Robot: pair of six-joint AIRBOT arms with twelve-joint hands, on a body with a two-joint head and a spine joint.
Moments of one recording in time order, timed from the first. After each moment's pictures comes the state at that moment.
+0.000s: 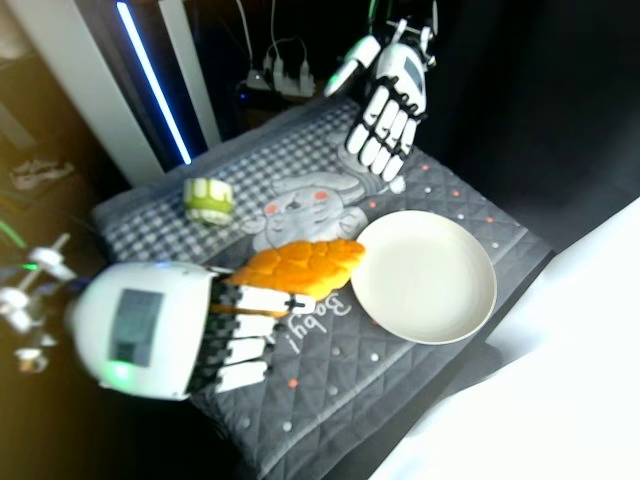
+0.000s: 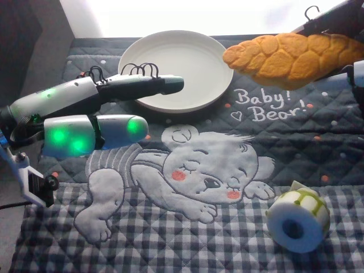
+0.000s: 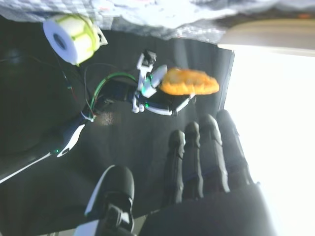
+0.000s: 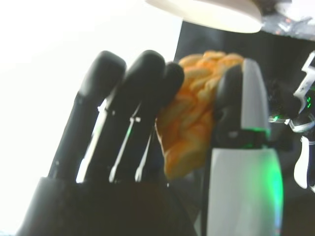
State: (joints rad) left arm 0.74 -1.05 1.28 0.38 -1.09 0.19; right arm -0.45 -1.09 1.53 -0.17 0.92 -0.23
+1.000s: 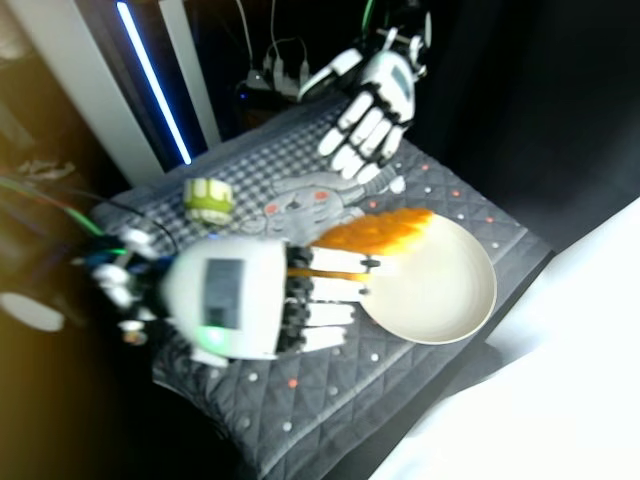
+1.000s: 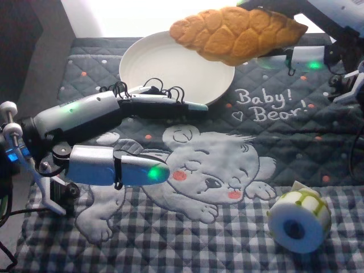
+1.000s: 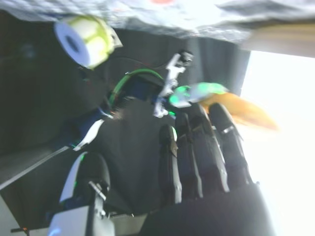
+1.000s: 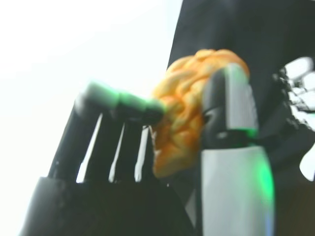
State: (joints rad) left arm 0.74 -1.13 1.31 0.42 -1.13 0.20; right arm -0.38 -1.33 1.70 -0.06 0.96 -0.32
